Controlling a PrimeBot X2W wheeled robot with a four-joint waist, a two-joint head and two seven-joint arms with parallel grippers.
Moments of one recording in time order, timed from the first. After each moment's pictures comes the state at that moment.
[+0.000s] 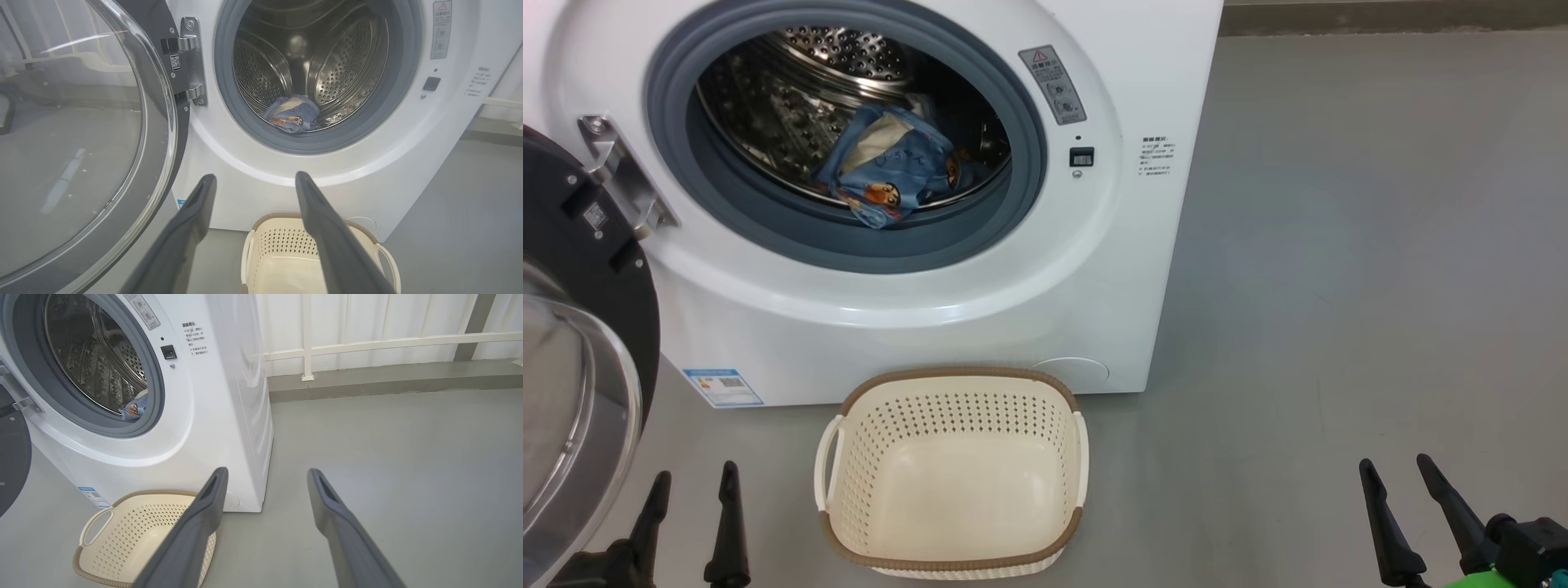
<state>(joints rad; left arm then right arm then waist) 0.02 0.12 0.07 0.20 -0.27 -0.13 -0.26 0.08 -0.17 -0.04 0.17 0.31 0.13 -0.26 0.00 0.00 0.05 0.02</state>
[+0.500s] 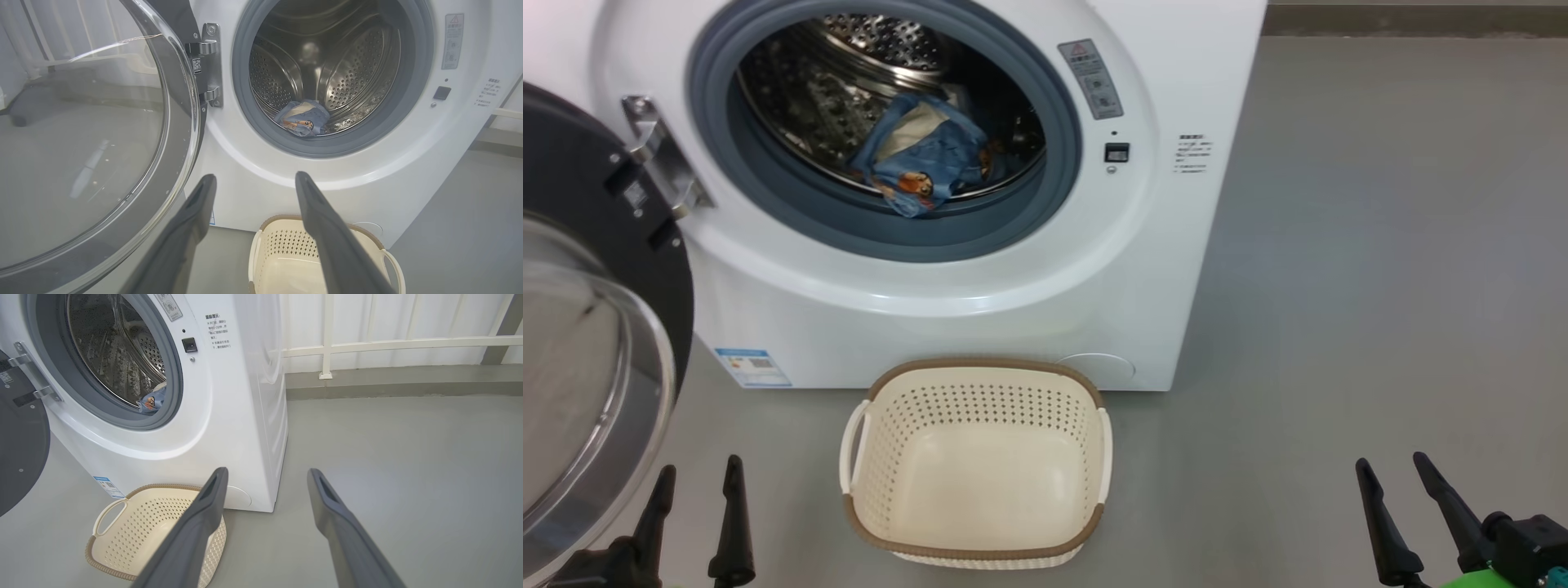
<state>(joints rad) 0.02 0.11 0.07 0.18 -0.28 -0.13 -0.26 0.08 -0.19 -0.03 0.17 0.31 0.13 -0.26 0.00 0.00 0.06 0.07</state>
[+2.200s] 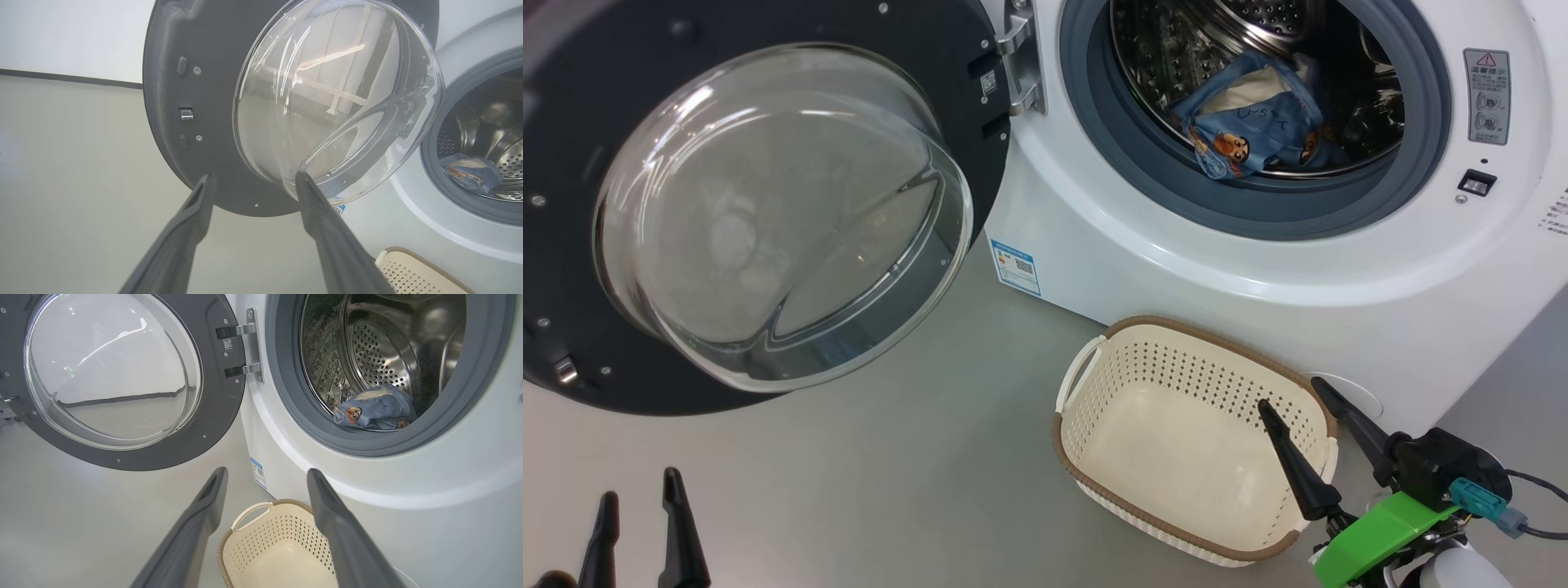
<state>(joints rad) 0.05 0.03 0.21 0.14 -0.38 -0.13 -0.26 -0.14 -0.29 0.25 0.24 0.33 0.13 -0.26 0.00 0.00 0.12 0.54</state>
